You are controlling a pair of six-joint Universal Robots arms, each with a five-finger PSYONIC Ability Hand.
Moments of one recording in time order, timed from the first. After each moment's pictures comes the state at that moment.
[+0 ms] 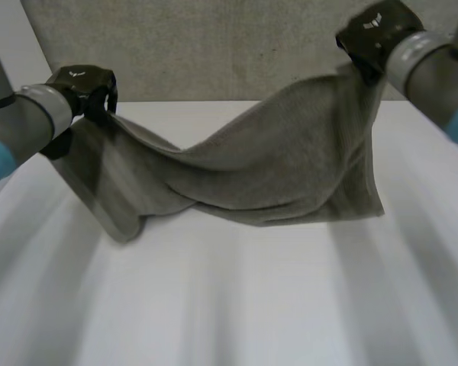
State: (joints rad) left arm 4.47 -2.17 -0.79 2.78 -1.44 3.31; right arm 1.95 -0.89 0.44 0.47 1.50 2.39; left_hand 1.26 1.34 1.33 1.36 1.12; right_hand 1.31 1.30 1.34 1.34 1.14
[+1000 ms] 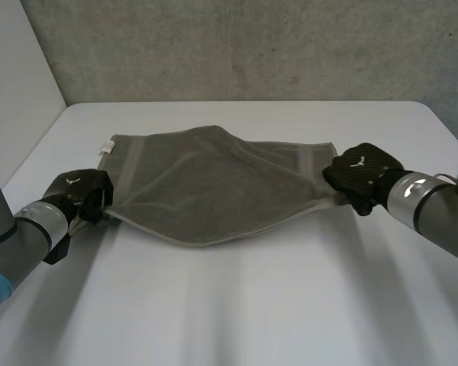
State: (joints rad) left arm 4.60 -1.95 -1.72 3.31 -1.35 3.27; right arm 1.83 -1.22 1.45 0.20 1.26 2.40; left_hand 0.99 0.99 0.99 0.99 0.83; right_hand 1.31 1.30 1.34 1.34 1.14
